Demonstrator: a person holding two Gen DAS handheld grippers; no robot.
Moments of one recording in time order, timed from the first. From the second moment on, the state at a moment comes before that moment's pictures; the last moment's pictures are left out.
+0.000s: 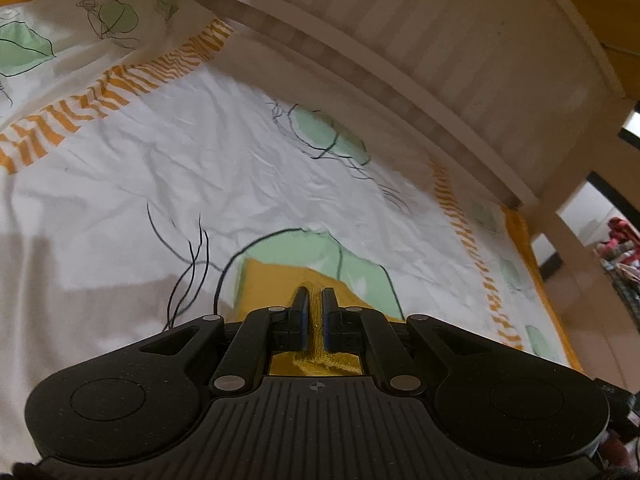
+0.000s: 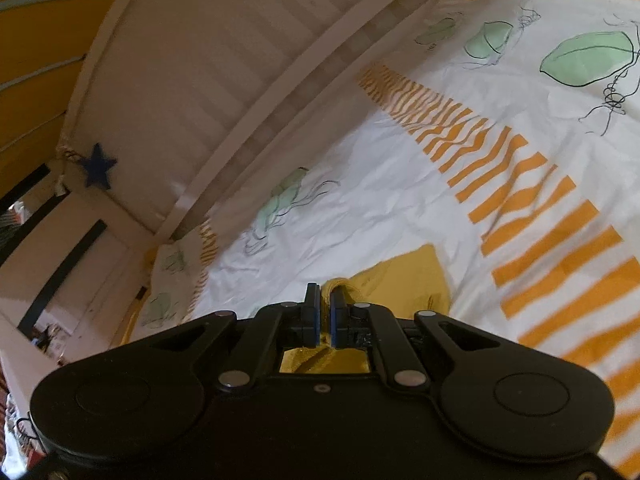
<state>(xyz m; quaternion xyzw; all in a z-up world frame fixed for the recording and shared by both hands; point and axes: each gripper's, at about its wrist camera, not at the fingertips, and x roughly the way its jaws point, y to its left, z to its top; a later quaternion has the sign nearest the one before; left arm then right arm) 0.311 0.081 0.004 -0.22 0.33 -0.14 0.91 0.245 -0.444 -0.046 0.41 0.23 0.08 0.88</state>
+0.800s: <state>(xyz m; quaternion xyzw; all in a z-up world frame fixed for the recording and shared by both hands) 0.369 0.056 -0.026 -0.14 0.33 -0.03 0.93 0.304 -0.450 -0.080 0.34 0.28 -0.02 0.90</state>
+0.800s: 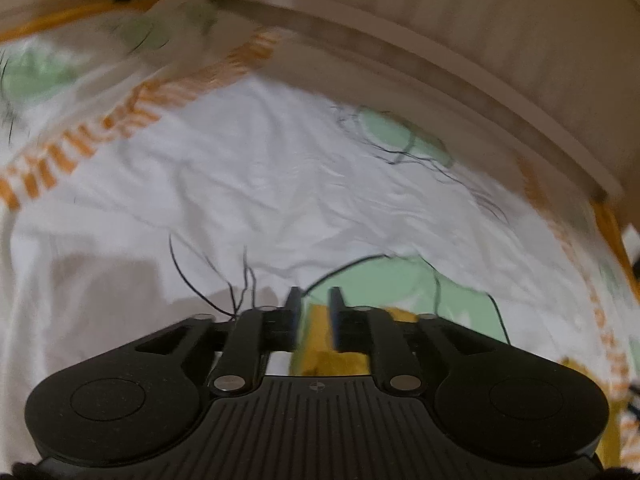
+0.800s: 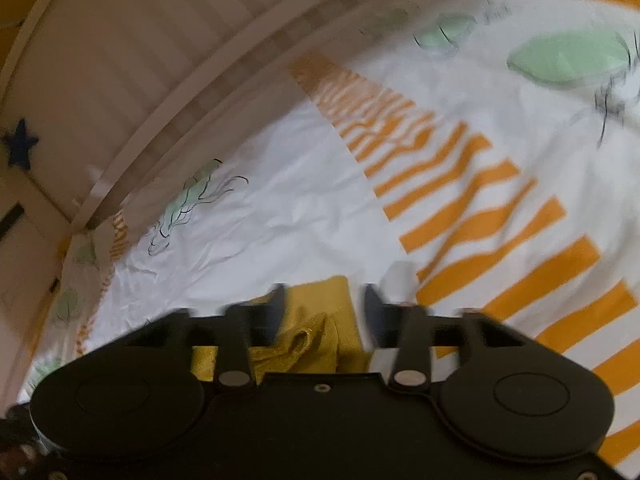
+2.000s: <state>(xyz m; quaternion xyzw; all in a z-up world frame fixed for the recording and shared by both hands) 0.394 -0.039 -0.070 0.04 0.44 -0.09 0.89 0.374 -0.302 -0.081 0.06 0.41 -0.01 0.91</state>
